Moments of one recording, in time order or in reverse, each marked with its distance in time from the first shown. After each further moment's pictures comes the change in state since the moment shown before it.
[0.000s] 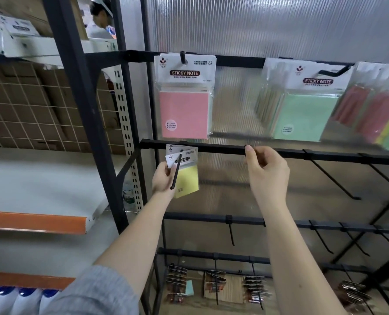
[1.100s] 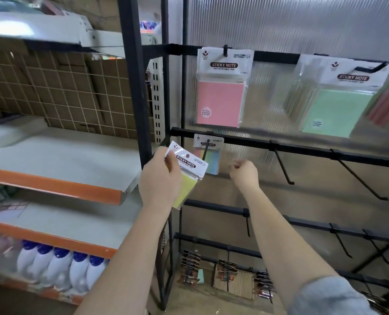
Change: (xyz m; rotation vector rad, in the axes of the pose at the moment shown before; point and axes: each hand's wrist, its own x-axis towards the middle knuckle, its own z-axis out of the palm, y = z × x) left_hand -0.103 0.052 -0.093 0.494 0.335 0.309; right_hand -0.012 0.033 0.090 -0.158 -0.463 0.302
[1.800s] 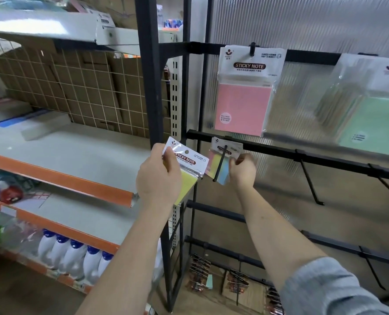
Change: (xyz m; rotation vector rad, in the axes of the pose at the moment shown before) left_hand 0.019 -0.013 -0.005 0.019 0.100 -0.055; right_hand 0.040 -0.021 0.056 0.104 0.111 -0.046
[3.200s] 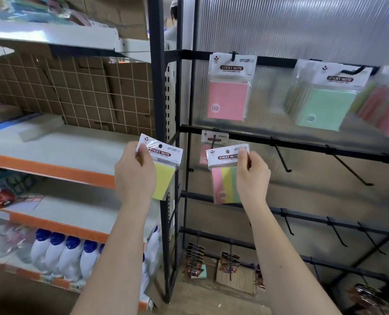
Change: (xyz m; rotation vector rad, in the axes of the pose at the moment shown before) left_hand -0.025 -0.015 -0.070 -0.116 0.051 -0.138; right_hand -0.140 -0.028 -0.091 0.133 0.244 -0.342
